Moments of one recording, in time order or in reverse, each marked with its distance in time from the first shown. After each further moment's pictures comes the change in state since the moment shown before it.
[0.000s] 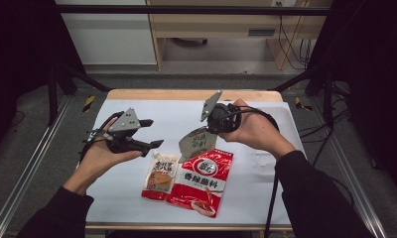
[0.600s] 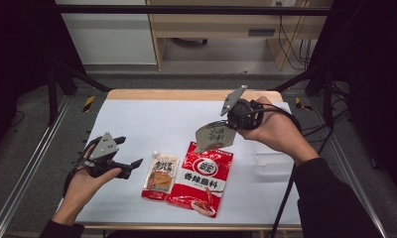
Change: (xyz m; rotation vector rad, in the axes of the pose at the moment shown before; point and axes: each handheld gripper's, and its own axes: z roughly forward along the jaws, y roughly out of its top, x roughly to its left) left arm -0.014 -0.082 -0.020 0.030 0.162 -0.107; right arm -0.005 -0.032 -0.038 0.024 -0.100 0.094
